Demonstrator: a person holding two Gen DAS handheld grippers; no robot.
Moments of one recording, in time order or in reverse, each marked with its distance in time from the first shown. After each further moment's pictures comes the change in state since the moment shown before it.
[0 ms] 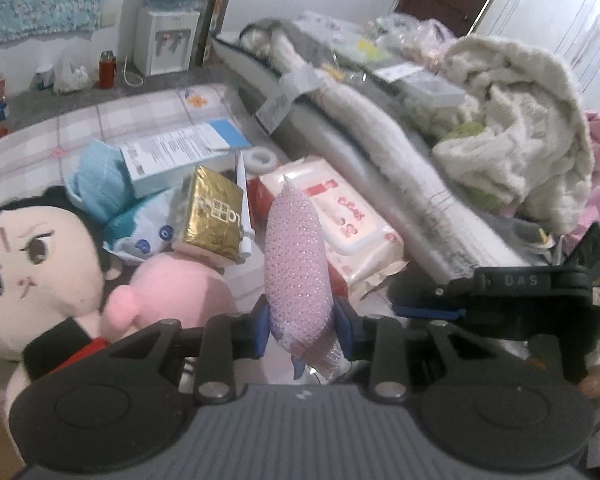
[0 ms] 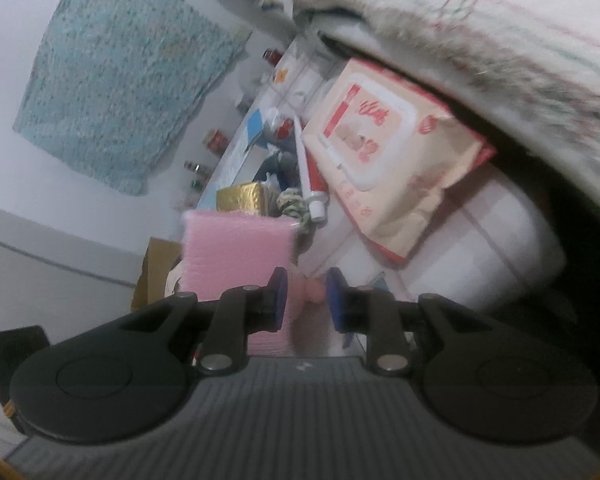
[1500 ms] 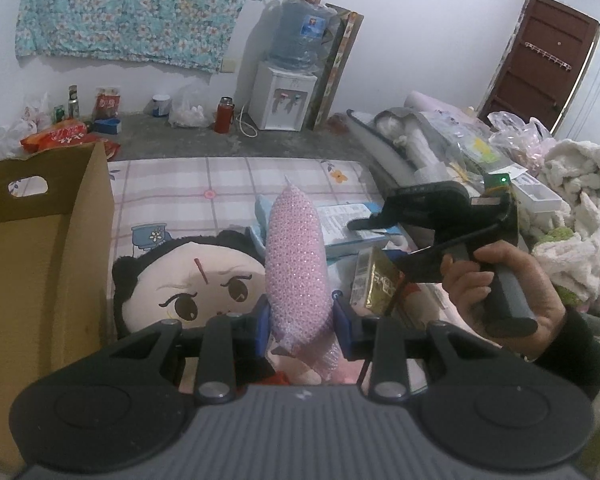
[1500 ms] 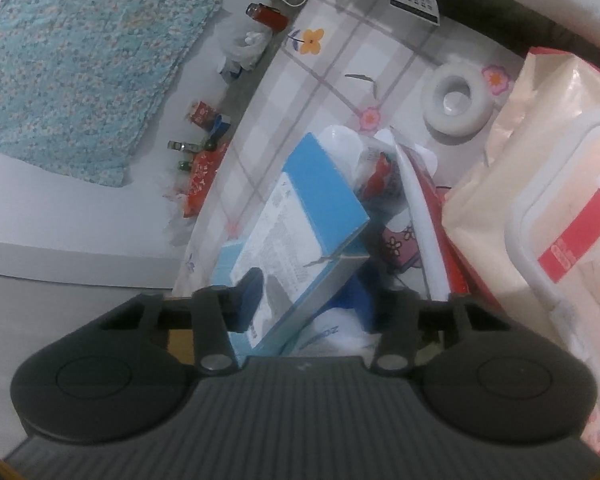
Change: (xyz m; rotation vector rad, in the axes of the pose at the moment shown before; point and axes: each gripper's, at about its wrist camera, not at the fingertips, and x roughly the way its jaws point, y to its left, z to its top) left arm -0.078 0.080 -0.009 -0.183 -0.231 0.249; right arm 0.217 0.071 0.118 0.113 0.175 -0.043
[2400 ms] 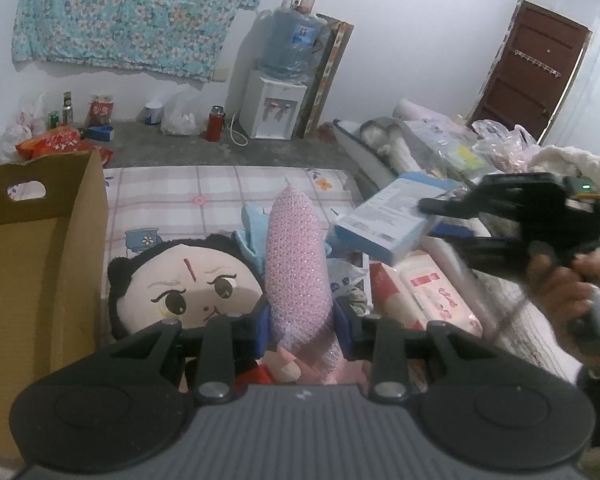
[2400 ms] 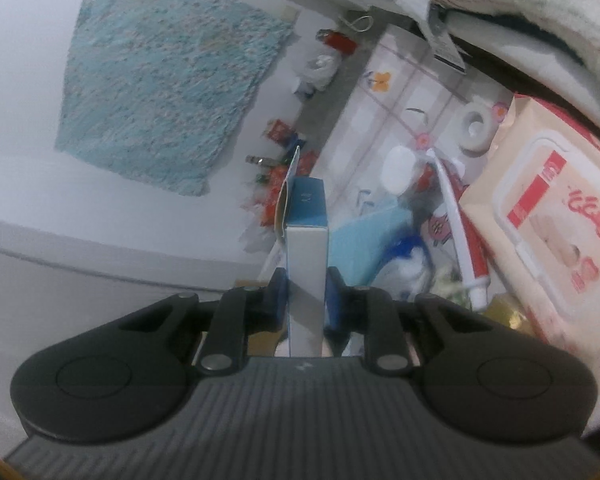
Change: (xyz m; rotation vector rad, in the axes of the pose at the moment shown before) left arm -0.019 -0.009 -0.002 -0.003 -0.021 -0.029; right arm -0.127 0.008 -0.029 -0.057 -0.047 0.241
